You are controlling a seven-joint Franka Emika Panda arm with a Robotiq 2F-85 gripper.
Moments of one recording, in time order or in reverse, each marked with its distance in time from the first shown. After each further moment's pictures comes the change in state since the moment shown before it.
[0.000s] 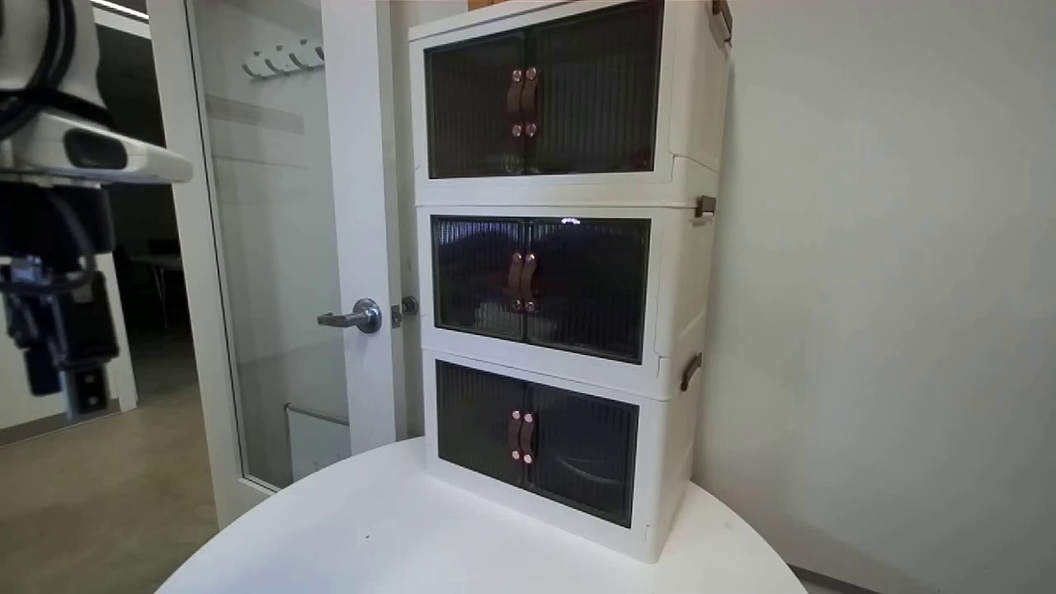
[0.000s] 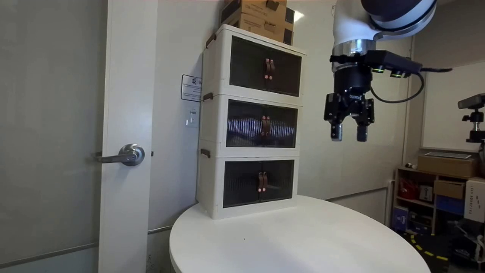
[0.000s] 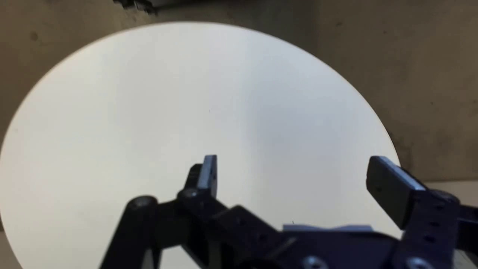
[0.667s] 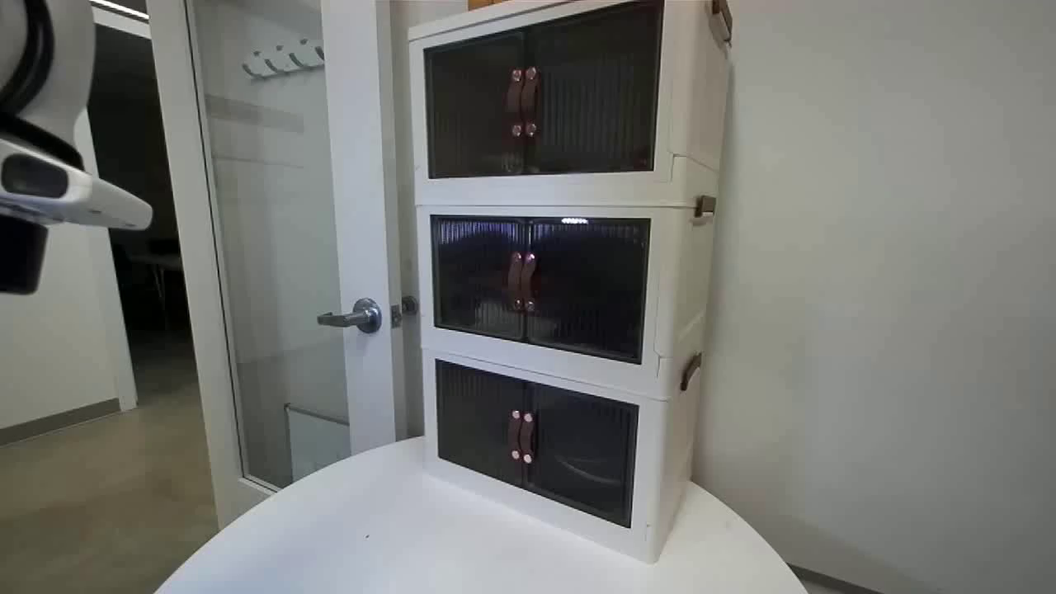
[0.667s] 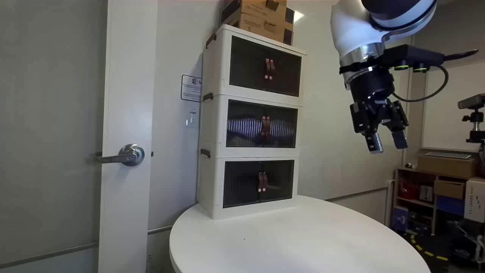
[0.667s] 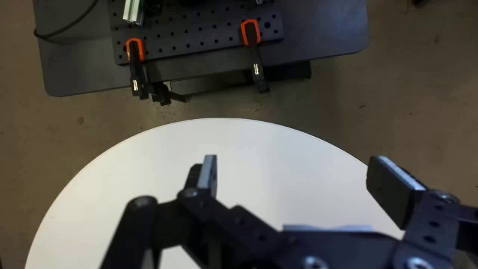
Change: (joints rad) arm -0.003 -0.002 0.022 -0.003 0.018 -0.292 0.044
